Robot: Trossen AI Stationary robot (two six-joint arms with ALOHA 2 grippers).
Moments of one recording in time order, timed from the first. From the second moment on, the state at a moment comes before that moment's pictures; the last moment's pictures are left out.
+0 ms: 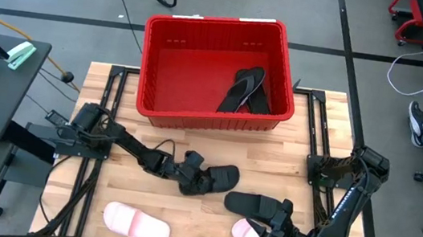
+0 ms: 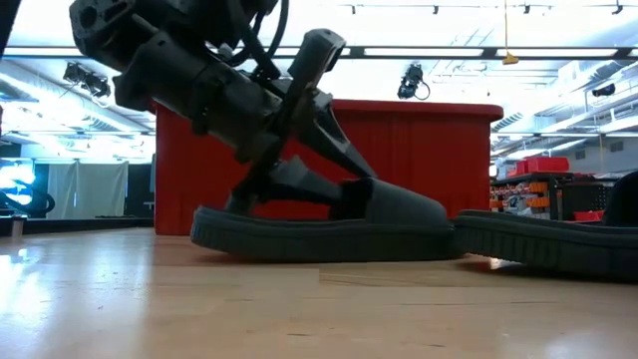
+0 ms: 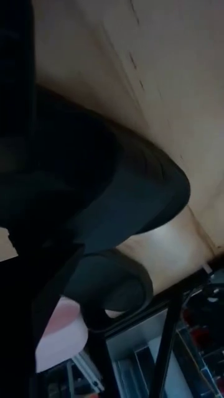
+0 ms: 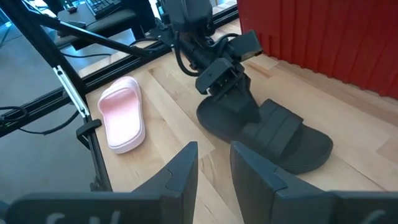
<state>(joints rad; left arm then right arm) -0.30 1.92 0.87 0.53 -0.36 -1.13 1.03 1.77 1.48 -1.03 1.12 1.60</state>
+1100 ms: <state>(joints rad) -0.12 1.39 0.89 0.58 -0.07 -0.51 1.03 1.77 1.48 -1.03 1.12 1.59</state>
